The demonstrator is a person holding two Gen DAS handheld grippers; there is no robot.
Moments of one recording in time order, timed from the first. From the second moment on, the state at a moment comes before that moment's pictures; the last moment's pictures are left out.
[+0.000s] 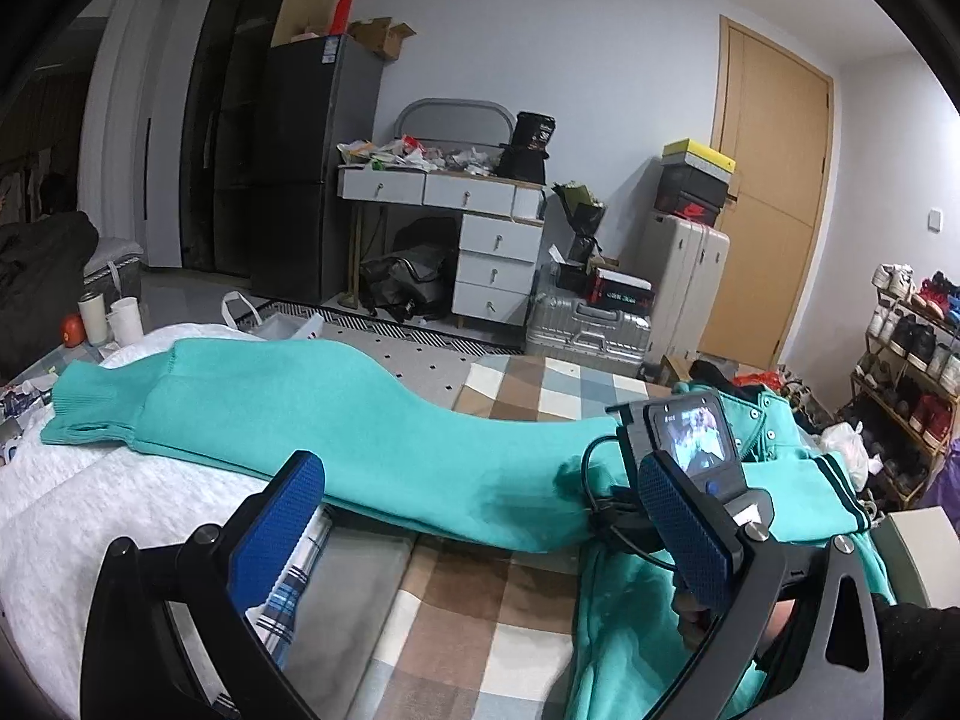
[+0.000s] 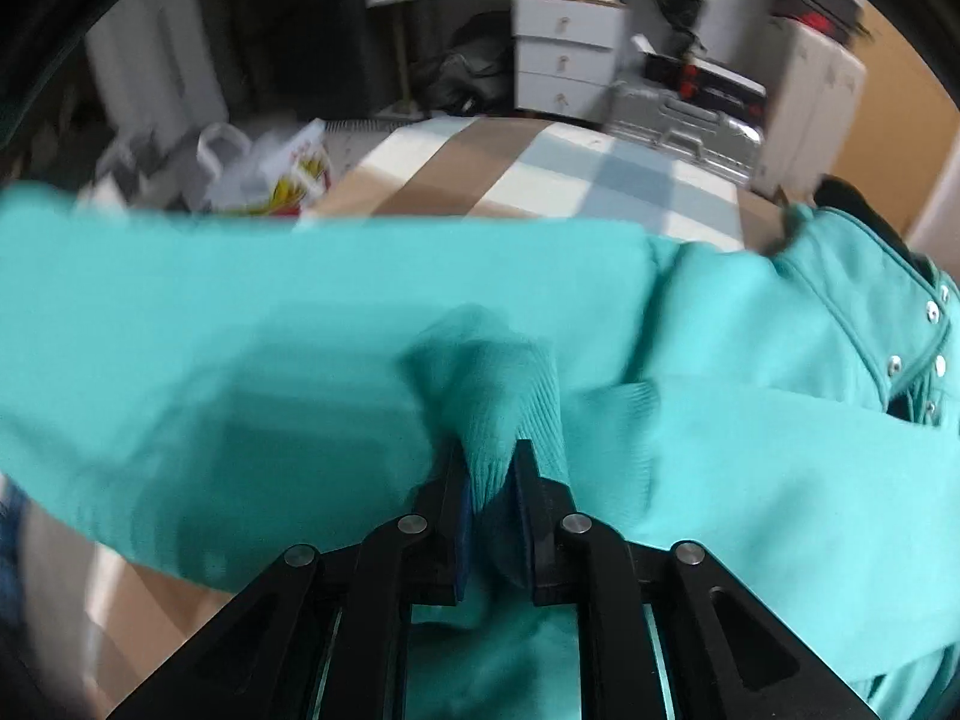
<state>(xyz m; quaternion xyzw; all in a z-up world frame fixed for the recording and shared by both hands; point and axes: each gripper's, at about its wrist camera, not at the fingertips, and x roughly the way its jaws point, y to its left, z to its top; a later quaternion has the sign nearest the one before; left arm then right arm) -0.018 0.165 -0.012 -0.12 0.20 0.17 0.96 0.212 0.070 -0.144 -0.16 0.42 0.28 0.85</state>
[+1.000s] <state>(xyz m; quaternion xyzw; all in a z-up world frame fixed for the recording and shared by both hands) 0.021 0.096 -0.036 -0.03 0.27 0.15 0.95 0.357 -0.316 -0.143 -0.02 0.47 0.07 0.88</state>
